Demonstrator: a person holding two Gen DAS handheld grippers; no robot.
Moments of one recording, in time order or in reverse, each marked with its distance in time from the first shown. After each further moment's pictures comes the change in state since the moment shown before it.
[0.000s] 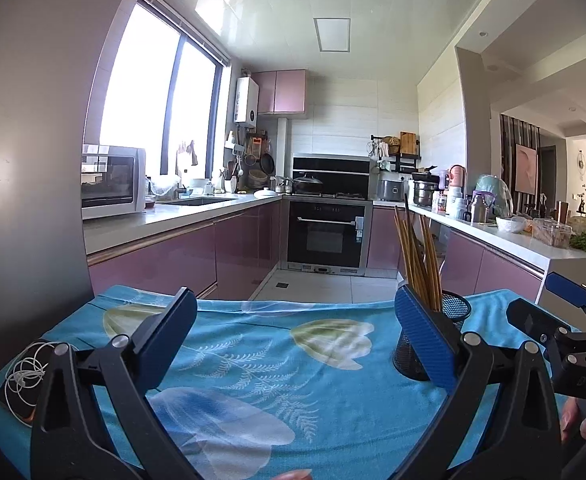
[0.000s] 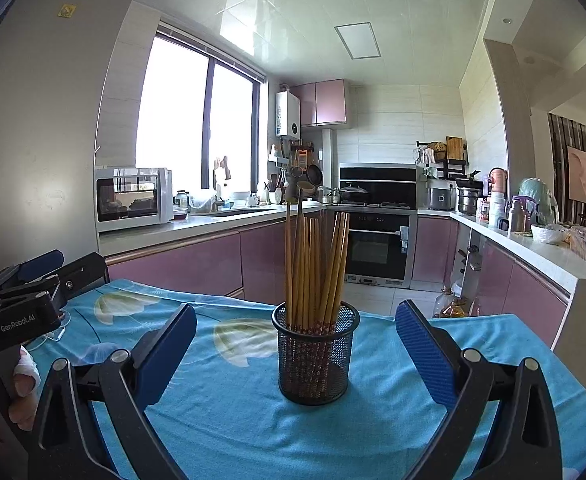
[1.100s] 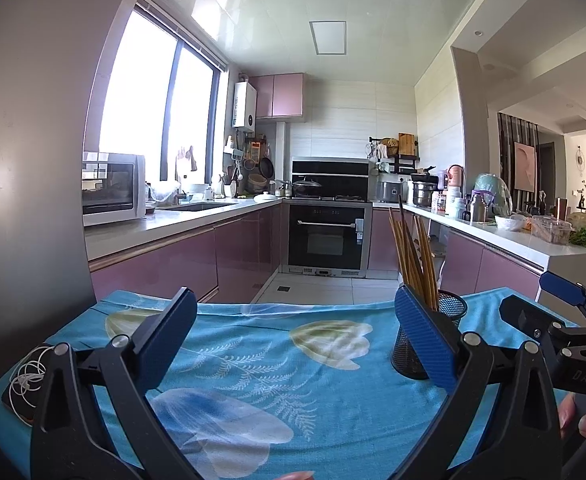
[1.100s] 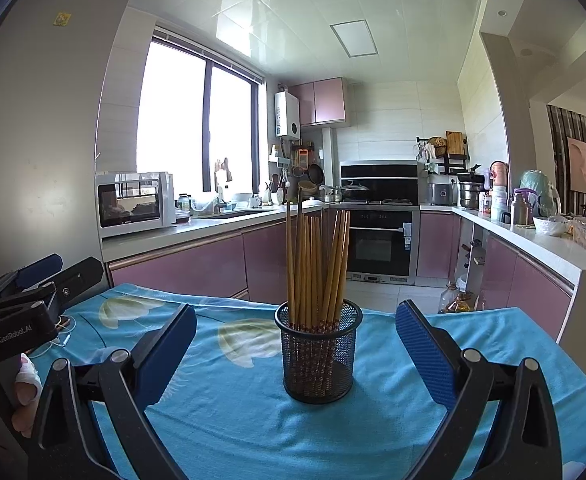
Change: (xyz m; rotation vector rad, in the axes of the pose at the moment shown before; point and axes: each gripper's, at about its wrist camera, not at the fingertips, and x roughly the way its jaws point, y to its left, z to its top) left arm -0.002 -0.004 -0.002 0.016 -0.009 -0.003; right arm 0.000 -0.001 0.002 0.022 0.004 0.015
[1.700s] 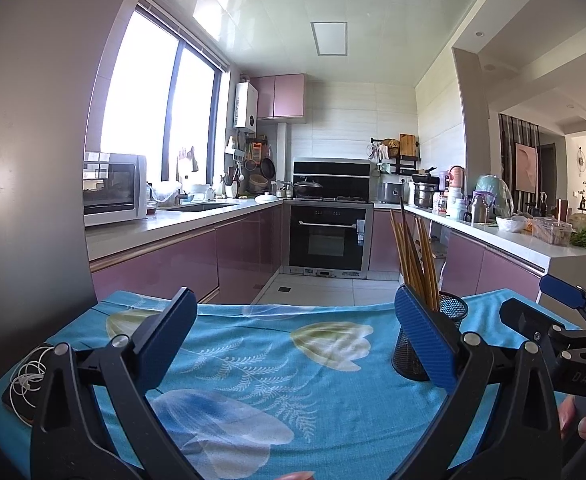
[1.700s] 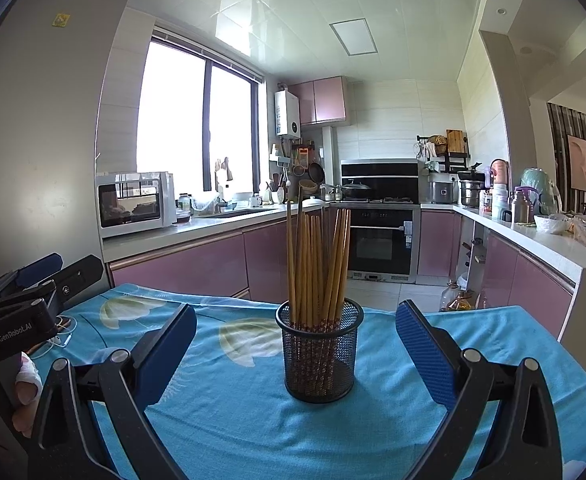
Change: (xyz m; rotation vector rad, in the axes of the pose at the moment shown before) left arm -0.001 0.000 0.001 -0.003 -0.003 0.004; right arm 0.000 0.000 -0.002 0.008 0.004 0.003
